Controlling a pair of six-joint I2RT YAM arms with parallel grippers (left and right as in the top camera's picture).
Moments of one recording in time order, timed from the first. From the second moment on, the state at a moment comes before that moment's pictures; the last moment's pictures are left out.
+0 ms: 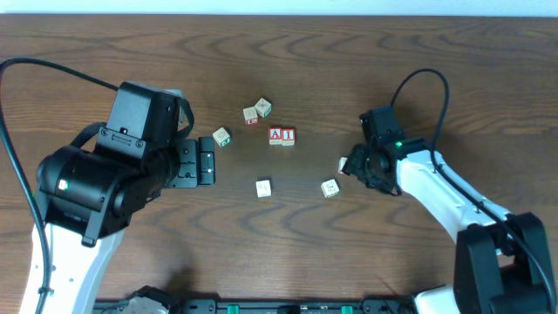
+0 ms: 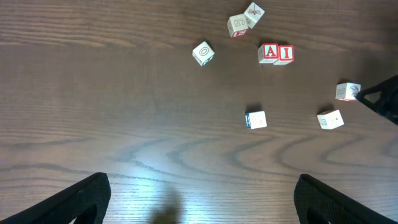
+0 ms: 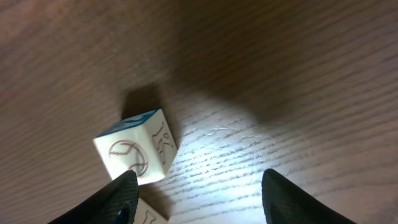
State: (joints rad) left arm -0.36 1.25 1.66 -1.49 -0.08 -0.33; right arm 0.28 1.64 0.92 -0.62 0.00 0.78
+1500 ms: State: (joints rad) left arm -0.36 1.25 1.66 -1.49 -0.08 -0.33; right arm 0.28 1.64 0.81 -0.57 -0.06 0.83
